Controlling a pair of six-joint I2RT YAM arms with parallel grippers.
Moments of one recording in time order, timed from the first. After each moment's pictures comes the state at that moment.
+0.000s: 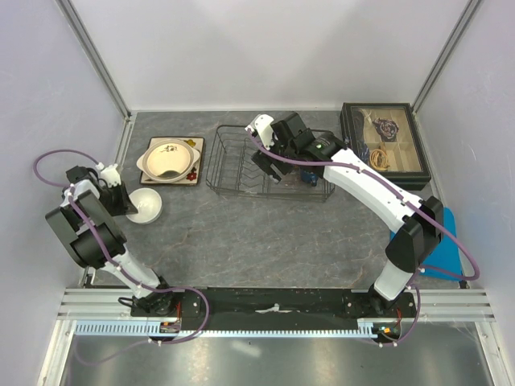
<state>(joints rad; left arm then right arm) 0.65 1.73 1.07 -0.62 0.46 0.45 0.72 1.71 1.68 -0.74 0.08 -0.23</state>
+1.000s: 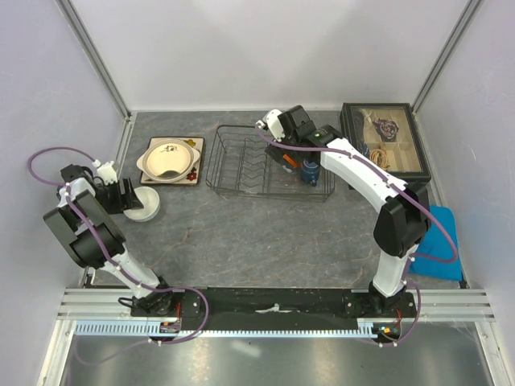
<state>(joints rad) 0.68 1.75 1.12 -0.66 0.50 0.49 0.61 1.82 1.69 -0.71 0.24 -0.36</state>
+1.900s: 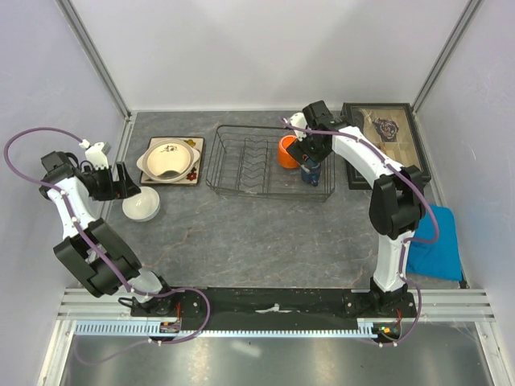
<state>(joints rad) 0.68 1.47 1.22 -0.87 0.67 0.55 0.39 1.99 1.74 -0.82 0.04 -0.39</state>
